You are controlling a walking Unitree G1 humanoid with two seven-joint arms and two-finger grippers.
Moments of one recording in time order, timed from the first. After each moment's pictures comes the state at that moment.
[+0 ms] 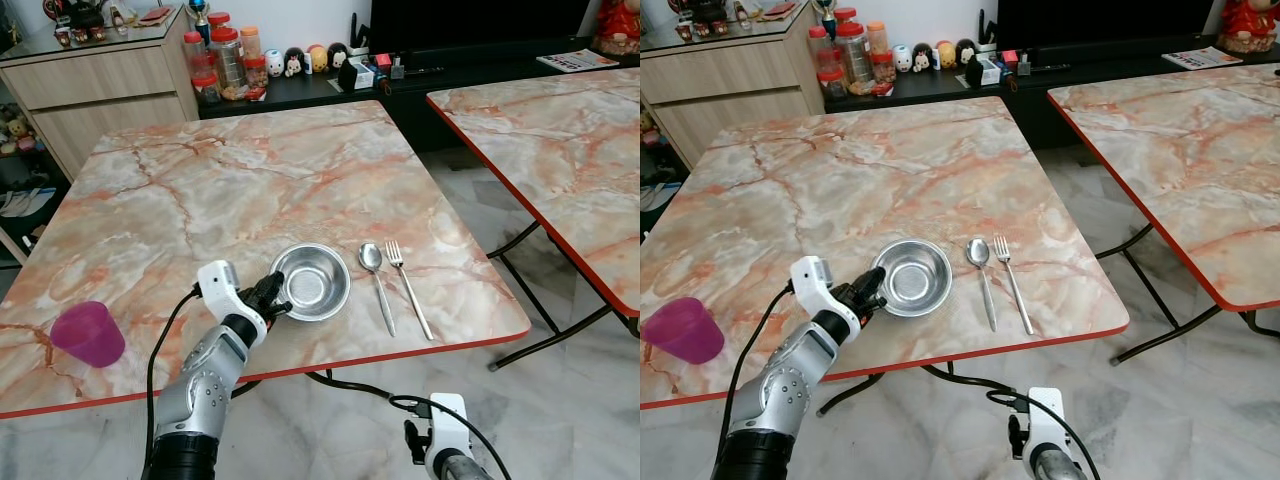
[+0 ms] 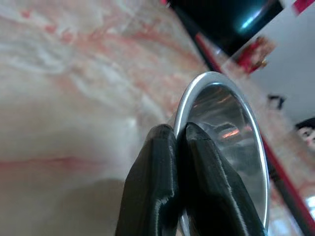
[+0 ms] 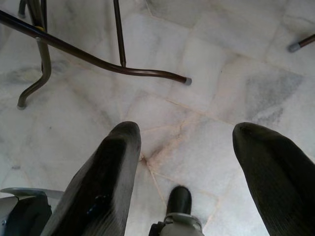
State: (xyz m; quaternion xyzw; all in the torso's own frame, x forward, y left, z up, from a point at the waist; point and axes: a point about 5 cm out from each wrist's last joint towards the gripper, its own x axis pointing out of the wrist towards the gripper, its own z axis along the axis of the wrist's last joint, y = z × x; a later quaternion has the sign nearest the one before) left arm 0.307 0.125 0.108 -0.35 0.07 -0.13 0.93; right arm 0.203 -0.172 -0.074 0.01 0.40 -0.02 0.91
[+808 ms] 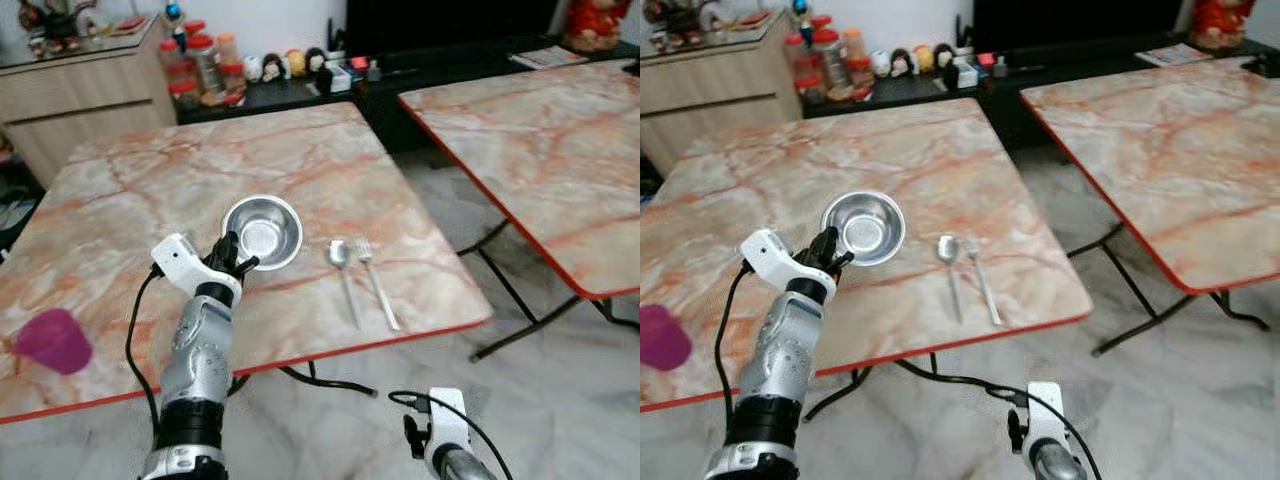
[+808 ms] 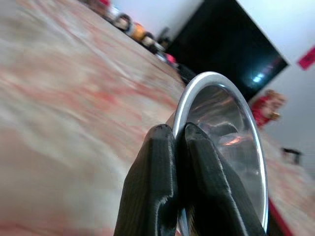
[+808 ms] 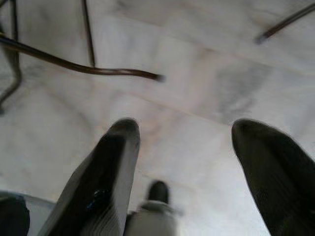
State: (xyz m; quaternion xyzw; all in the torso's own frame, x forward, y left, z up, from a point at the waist) left arm 0.336 0.138 0.134 -0.35 -0.04 -0.01 0.94; right arm 0.204 -0.175 -0.073 0.01 0.40 -0.02 0.92
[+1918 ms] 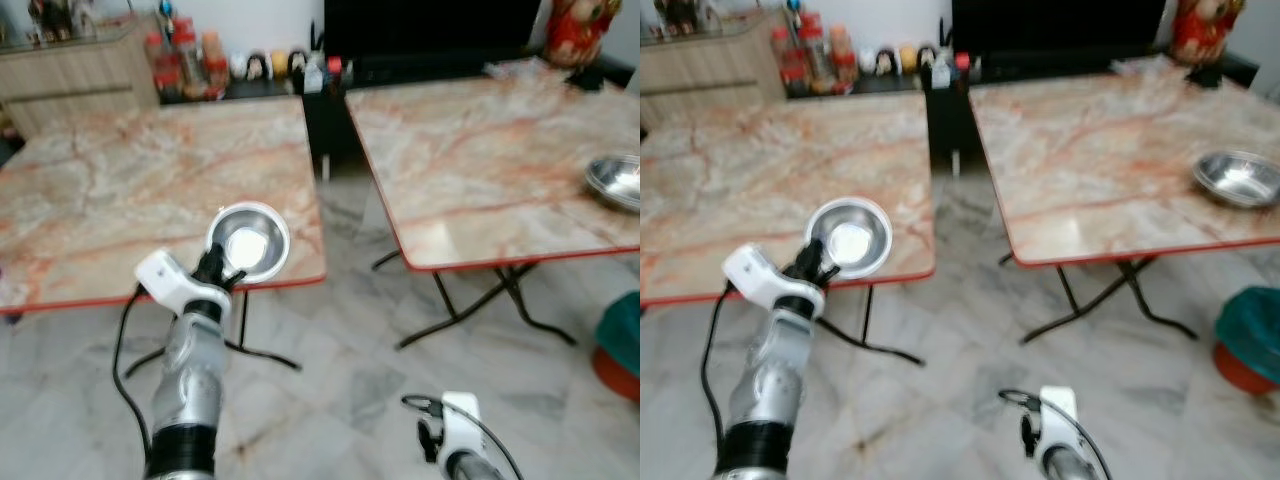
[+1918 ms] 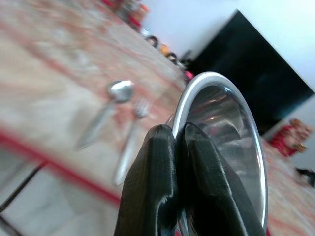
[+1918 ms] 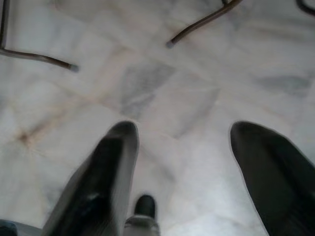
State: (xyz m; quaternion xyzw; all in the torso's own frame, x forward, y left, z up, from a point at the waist) left arm 0.305 0.192 0.118 -0.33 -0.07 0.08 0.94; right arm 0.206 -0.182 -0.070 0.01 0.39 -0.03 0.92
